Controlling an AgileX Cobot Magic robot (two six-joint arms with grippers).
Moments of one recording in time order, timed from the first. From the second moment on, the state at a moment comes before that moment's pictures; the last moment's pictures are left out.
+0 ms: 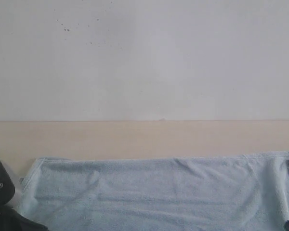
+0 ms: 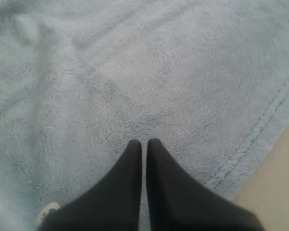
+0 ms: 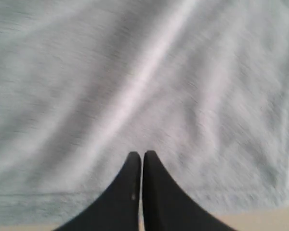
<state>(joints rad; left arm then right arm) -0.32 1.24 -0.37 1.74 -0.30 -1.34 0.13 1.42 -0.64 -0.22 0.64 0.17</state>
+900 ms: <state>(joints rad) -0.32 1.36 -0.44 1.62 -0.38 -1.33 -0.08 1.42 -0.57 -0.21 0.53 0.14</state>
